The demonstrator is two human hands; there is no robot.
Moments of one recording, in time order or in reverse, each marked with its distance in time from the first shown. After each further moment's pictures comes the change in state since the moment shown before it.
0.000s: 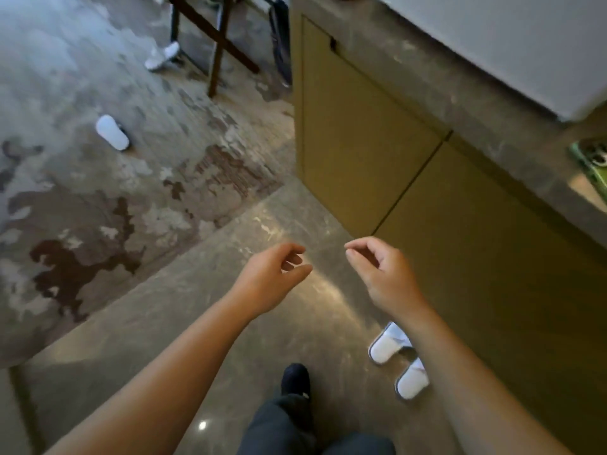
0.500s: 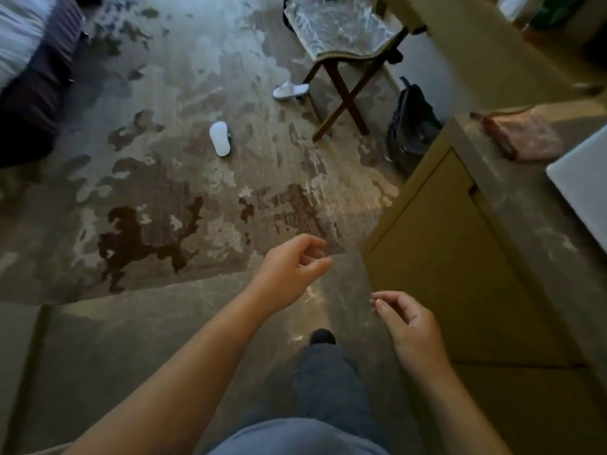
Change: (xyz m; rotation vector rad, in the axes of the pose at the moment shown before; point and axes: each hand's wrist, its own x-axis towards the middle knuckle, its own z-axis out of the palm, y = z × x) left_hand 0.108 -0.015 -0.167 -0.323 0.443 -0.069; right_hand 0.176 -0.092 0.060 0.009 -0.315 -0.030
